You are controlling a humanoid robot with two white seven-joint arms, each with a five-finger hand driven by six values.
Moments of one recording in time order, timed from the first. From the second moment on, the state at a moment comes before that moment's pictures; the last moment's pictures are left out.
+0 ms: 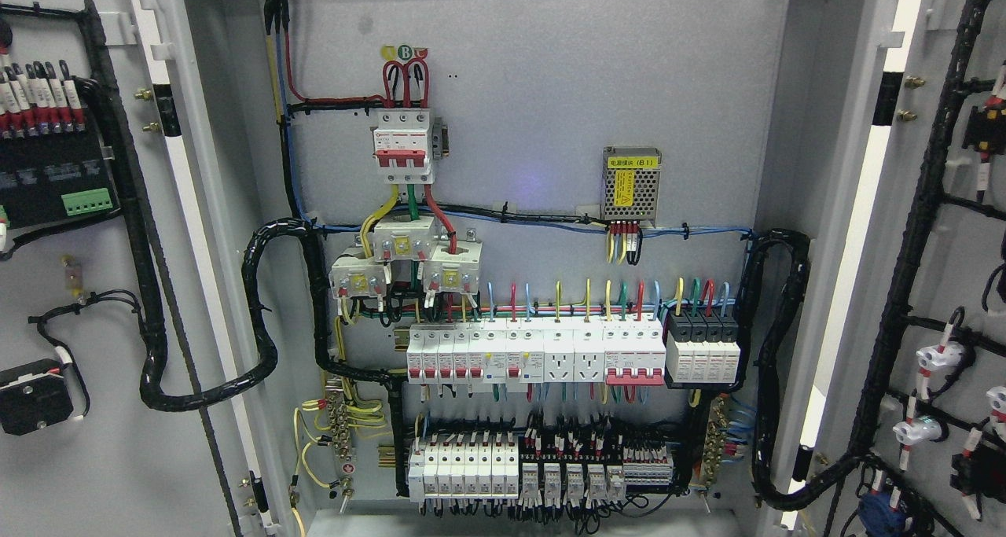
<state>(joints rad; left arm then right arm) 0.24 0.04 -0.09 -0.34 0.01 -0.56 -0.18 0.43 -0.09 0.37 -0.50 -0.62 -0.67 0.28</state>
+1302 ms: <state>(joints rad) 0.12 0.00 -0.09 0.05 0.01 -0.09 -0.12 0.20 0.08 0.27 -0.02 -0.30 -0.19 0.03</state>
